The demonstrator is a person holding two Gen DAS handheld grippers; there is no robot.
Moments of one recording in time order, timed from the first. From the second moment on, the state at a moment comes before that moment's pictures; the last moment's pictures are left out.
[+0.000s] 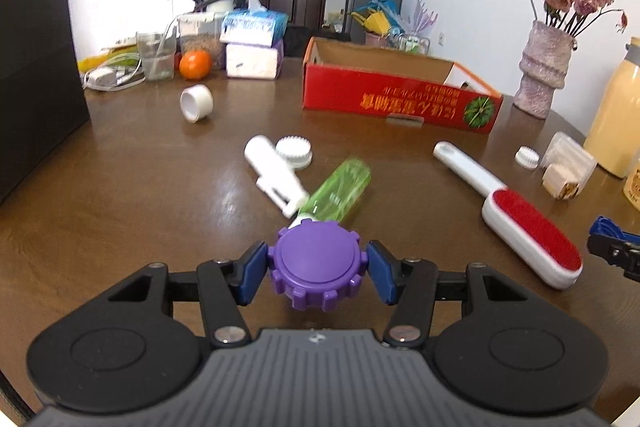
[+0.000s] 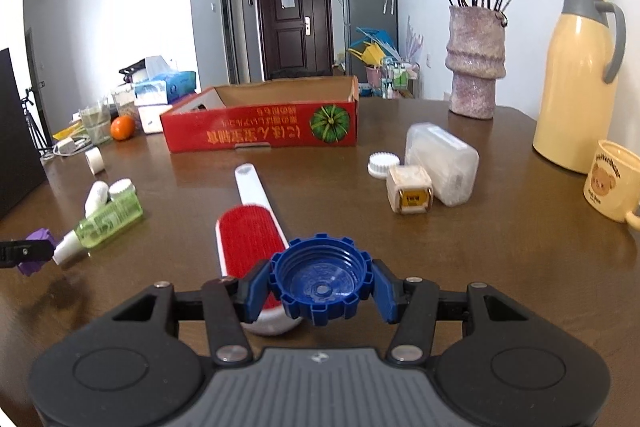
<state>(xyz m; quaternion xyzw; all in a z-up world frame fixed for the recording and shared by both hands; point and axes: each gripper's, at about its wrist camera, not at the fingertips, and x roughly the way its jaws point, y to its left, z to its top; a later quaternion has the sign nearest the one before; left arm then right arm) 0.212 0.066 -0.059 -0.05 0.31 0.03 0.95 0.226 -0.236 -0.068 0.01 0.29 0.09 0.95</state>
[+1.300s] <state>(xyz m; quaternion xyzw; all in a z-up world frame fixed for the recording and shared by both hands) 0.370 0.021 0.026 -0.05 0.23 -0.02 0.97 0.380 -0.181 0.008 0.02 0.21 0.13 0.97</state>
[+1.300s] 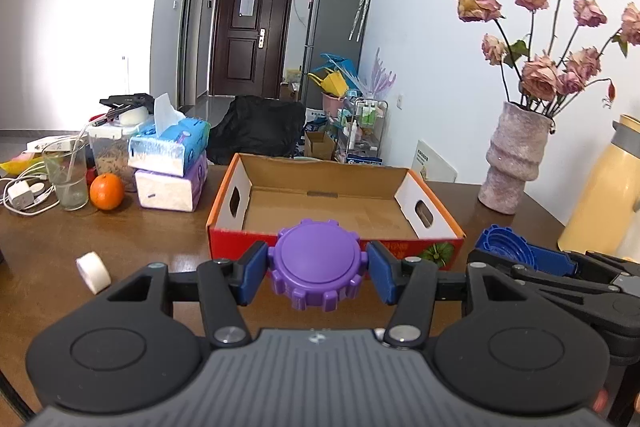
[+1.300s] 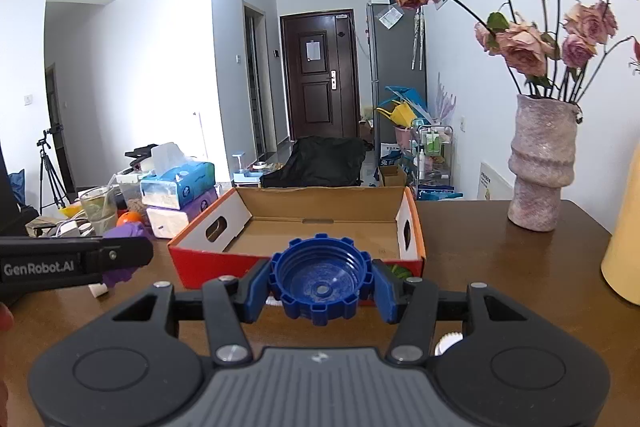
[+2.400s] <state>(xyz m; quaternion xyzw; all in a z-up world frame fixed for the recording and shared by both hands) 0.542 0.020 0.010 -0.04 0.24 0.03 0.97 0.534 -0.168 -0.001 0.03 0.25 0.13 0.96</state>
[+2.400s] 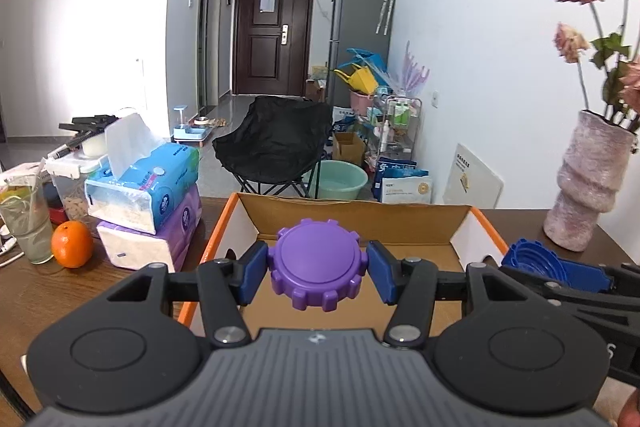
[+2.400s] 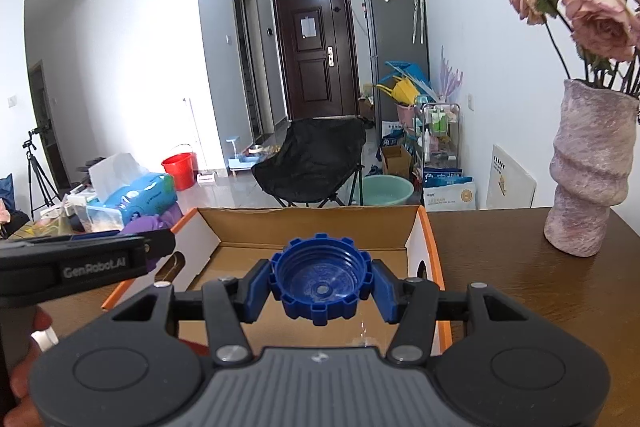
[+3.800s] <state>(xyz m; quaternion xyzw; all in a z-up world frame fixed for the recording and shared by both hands) 0.592 0.049 -0.048 -0.05 0.27 0.09 0.96 0.588 -0.147 -0.065 0.03 0.28 0.07 0.96</state>
